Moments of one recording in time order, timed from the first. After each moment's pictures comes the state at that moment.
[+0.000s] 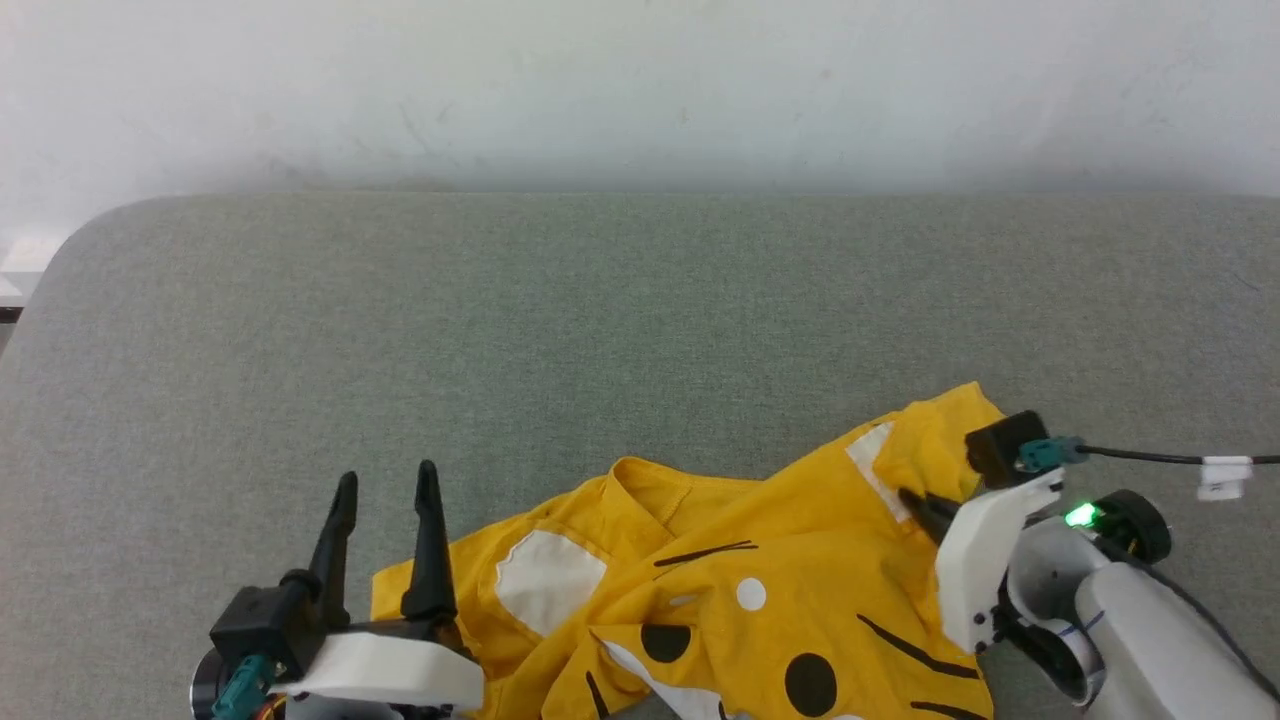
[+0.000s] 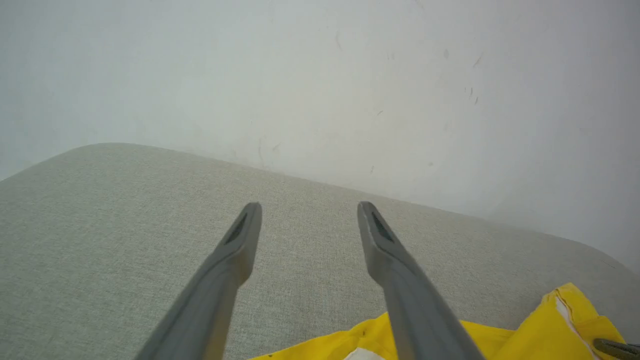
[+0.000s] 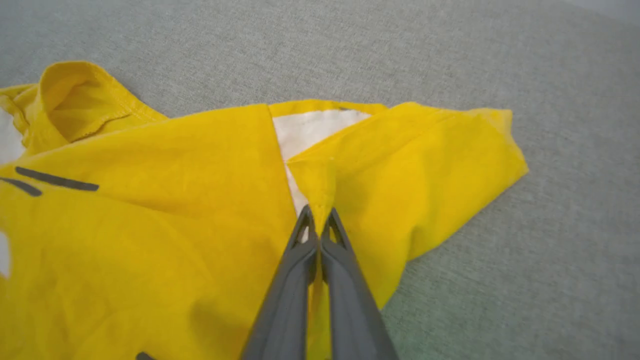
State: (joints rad) left arm 0.06 0.12 -0.17 -0.02 -0.36 0.14 -0.26; right arm -0.32 -0.30 0.41 0.44 0.43 0.13 0.30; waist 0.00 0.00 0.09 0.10
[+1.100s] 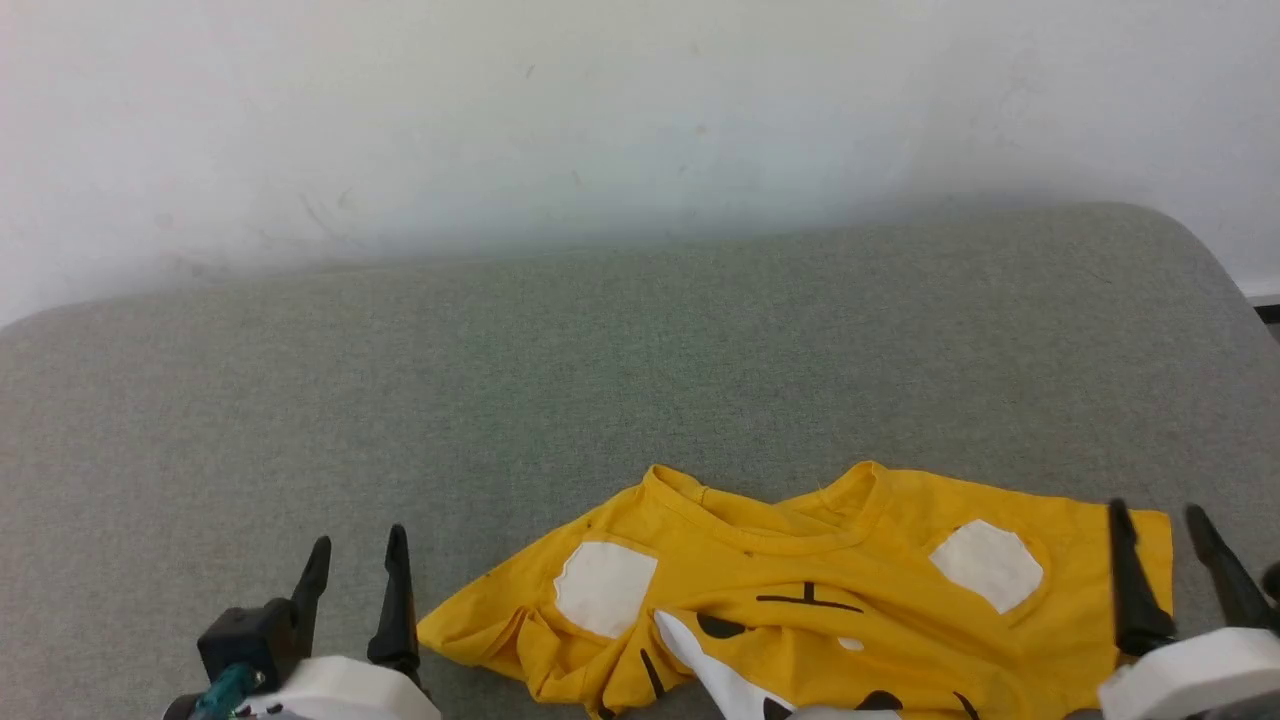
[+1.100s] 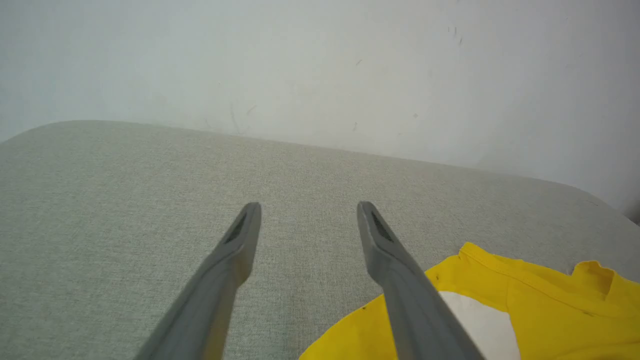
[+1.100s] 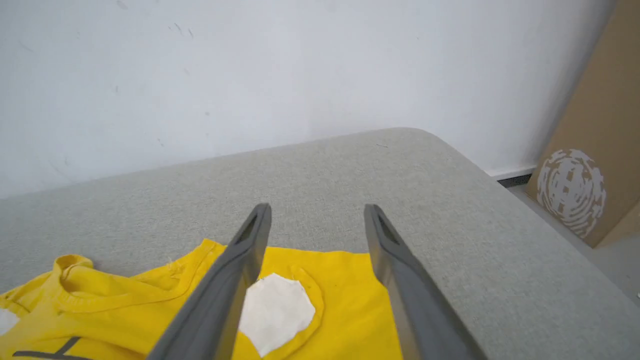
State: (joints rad) left arm 0.09 0.12 -0.05 0.09 -0.31 0.06 -0.18; right arm 0.14 -0.06 -0.24 -0.03 0.21 0.13 0.00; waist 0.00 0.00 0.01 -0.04
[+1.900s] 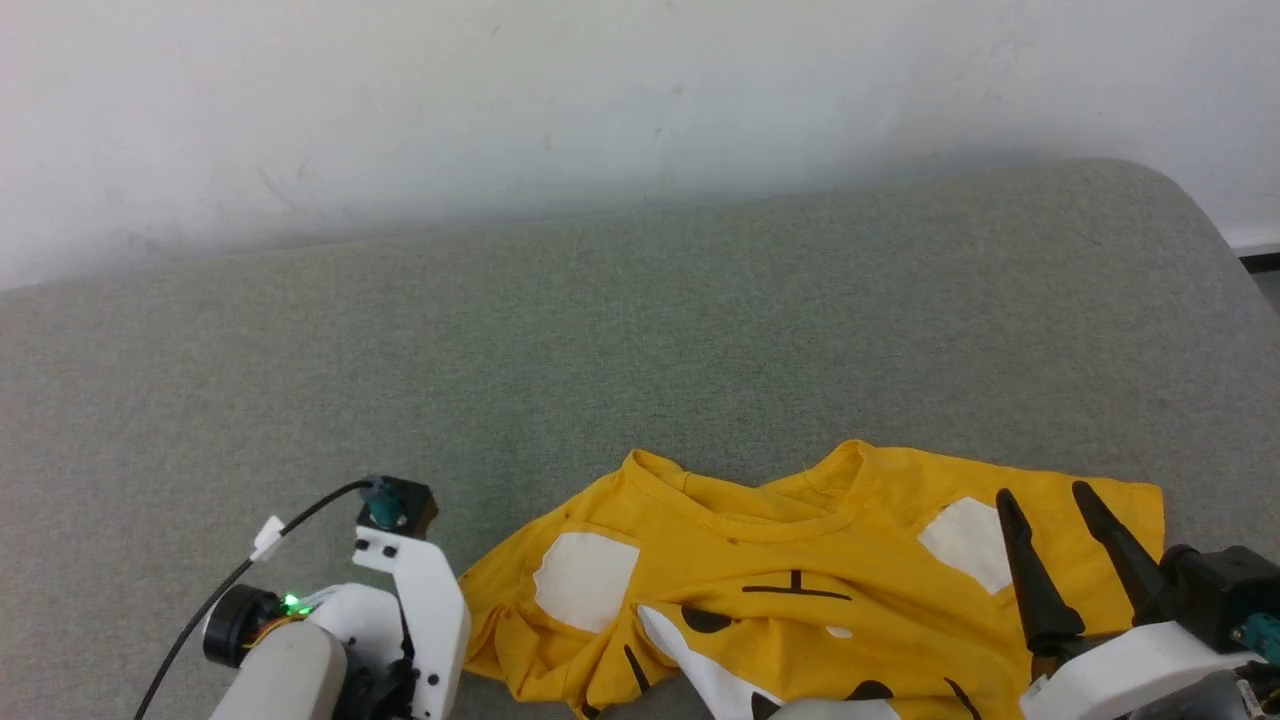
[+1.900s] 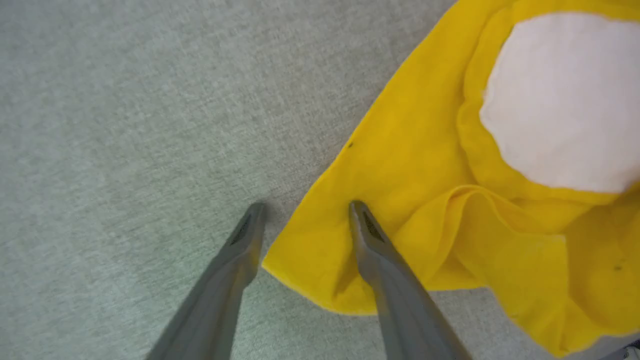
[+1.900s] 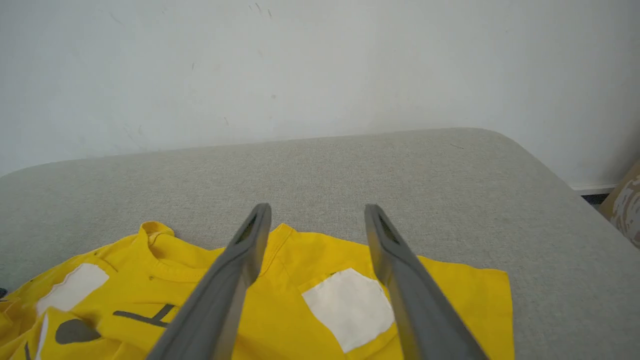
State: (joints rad) left arm -0.20 0.30 -0.30 0.27 -0.33 -0.08 0.80; right arm 0.16 -0.09 -0.02 -0.17 0.21 0.13 0.05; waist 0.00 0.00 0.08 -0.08
